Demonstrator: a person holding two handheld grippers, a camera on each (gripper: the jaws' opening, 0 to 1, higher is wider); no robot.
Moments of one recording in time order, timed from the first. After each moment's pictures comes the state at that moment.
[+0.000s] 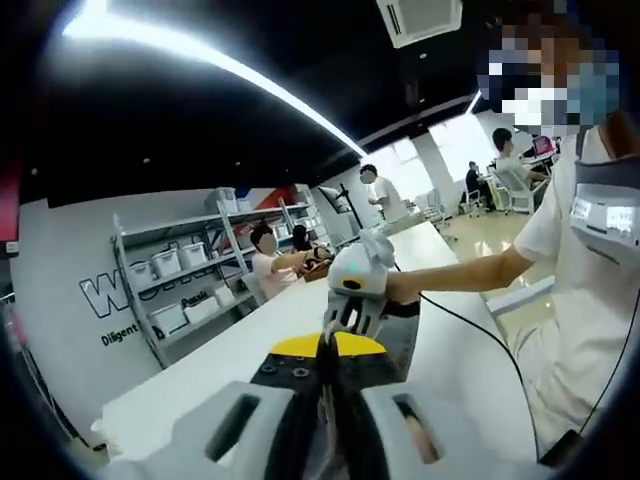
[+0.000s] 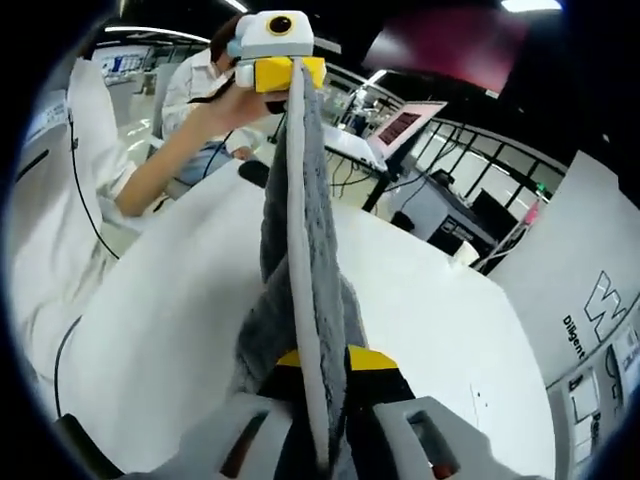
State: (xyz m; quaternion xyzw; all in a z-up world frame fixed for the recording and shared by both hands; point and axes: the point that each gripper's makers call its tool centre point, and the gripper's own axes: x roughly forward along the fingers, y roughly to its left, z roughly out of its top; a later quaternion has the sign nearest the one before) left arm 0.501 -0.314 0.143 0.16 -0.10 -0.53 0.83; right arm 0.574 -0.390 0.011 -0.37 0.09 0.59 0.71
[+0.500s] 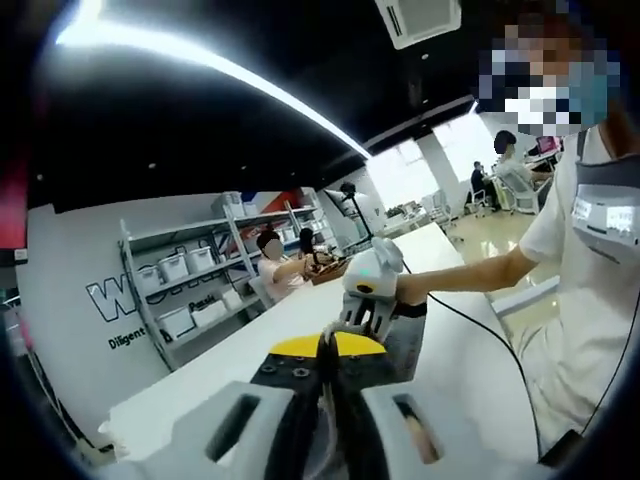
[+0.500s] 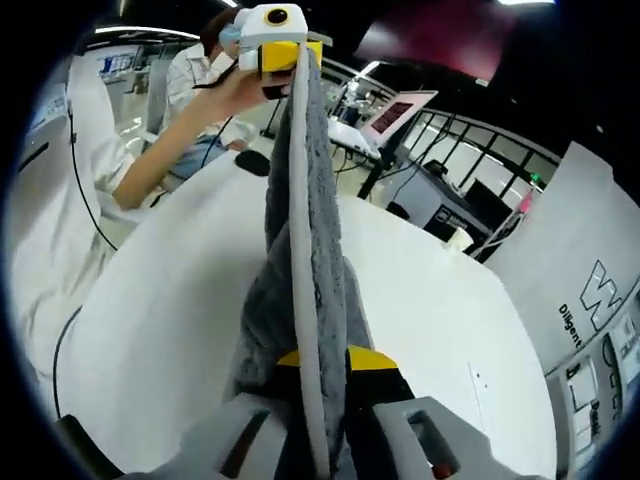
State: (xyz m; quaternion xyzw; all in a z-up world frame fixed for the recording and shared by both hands) left arm 0.500 -0.304 0.152 0.17 -0.11 -0.51 0.84; right arm 0.571 -0.412 0.006 -0.38 0.10 0.57 0.72
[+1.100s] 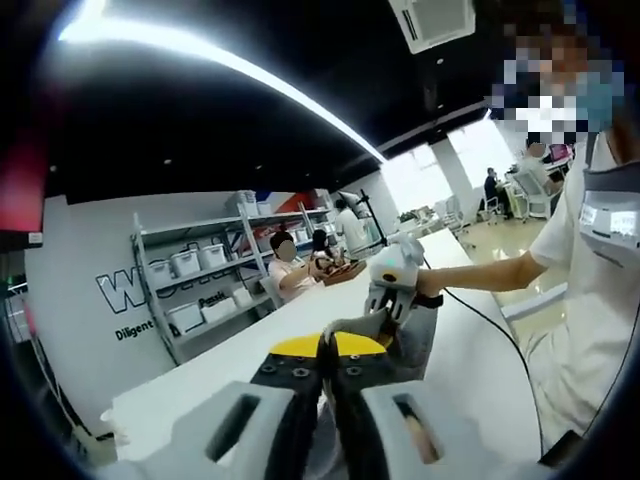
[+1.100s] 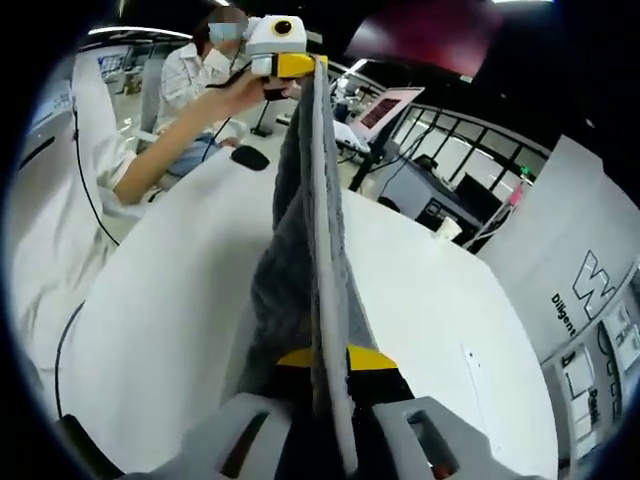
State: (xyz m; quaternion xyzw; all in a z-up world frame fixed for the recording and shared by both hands) left arm 0.512 -0.286 0.152 0.14 -0.11 -0.49 0.85; right arm 0.570 -0.445 0.006 -0.37 0.10 0.55 0.74
